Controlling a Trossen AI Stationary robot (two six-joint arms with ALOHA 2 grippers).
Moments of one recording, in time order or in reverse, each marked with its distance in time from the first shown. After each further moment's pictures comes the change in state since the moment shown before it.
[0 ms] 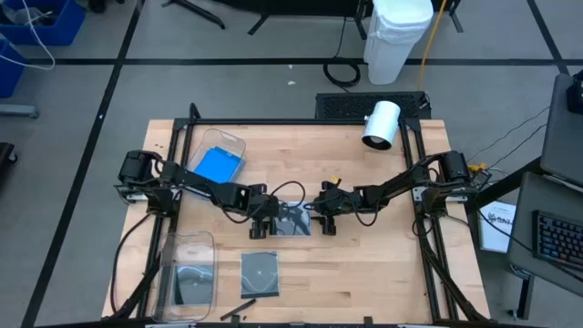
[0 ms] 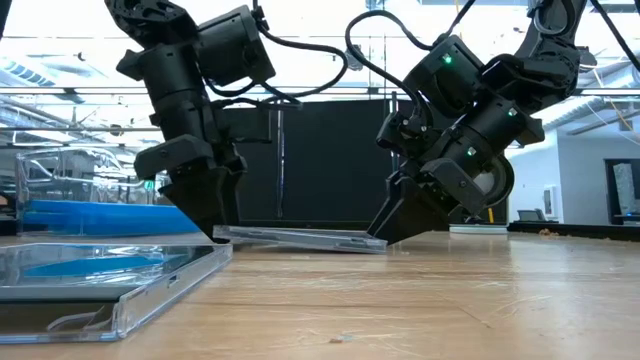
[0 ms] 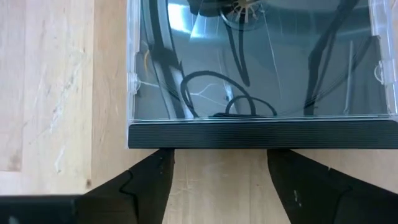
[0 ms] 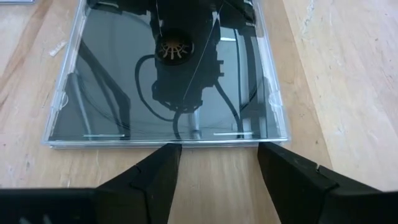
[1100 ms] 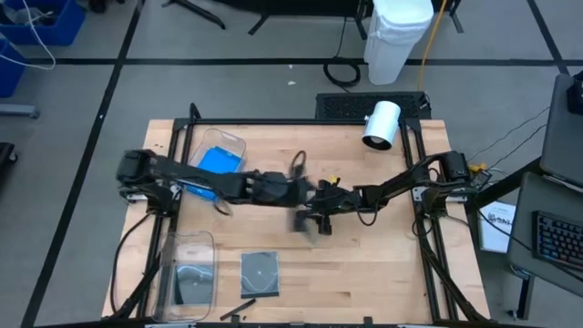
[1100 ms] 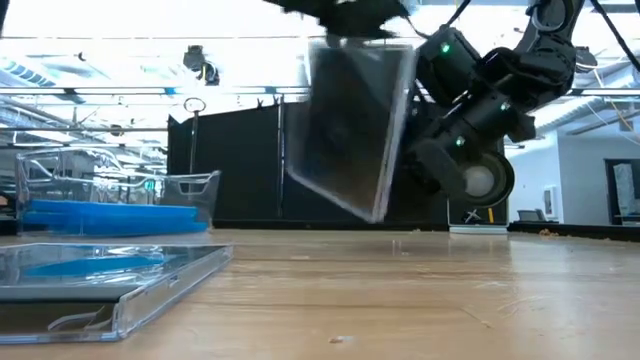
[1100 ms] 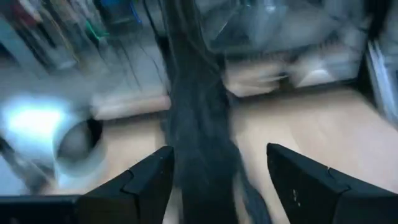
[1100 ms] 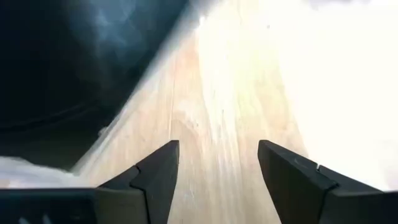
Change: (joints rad) left arm -0.008 0.008 0.342 0.431 0.006 0.193; right arm 0.000 -0.002 0.012 0.057 0.000 -0.002
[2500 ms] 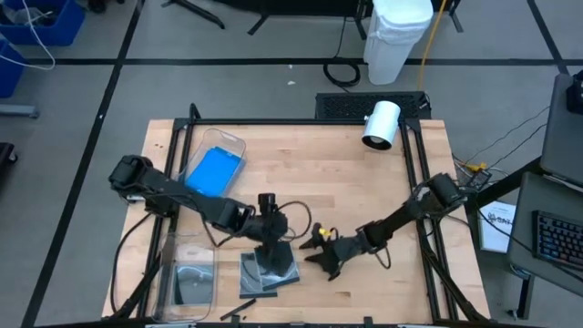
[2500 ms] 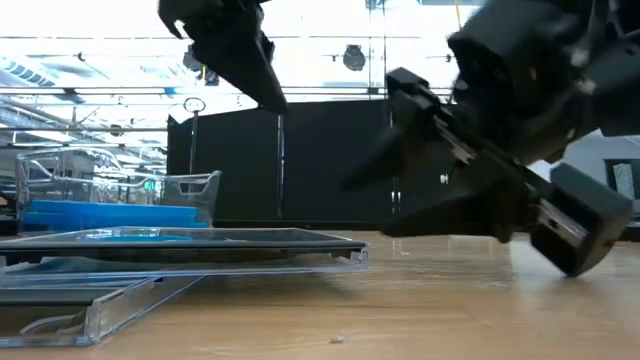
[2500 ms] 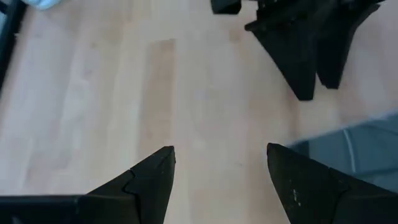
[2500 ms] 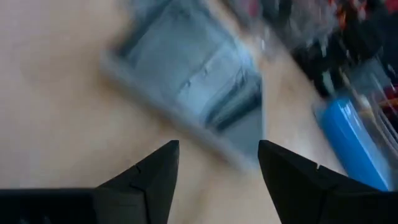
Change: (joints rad) left arm -0.240 -0.052 -0.014 -0.663 -0.291 -0.283; right arm 0.416 0.156 0.050 0.242 0.267 -0.639
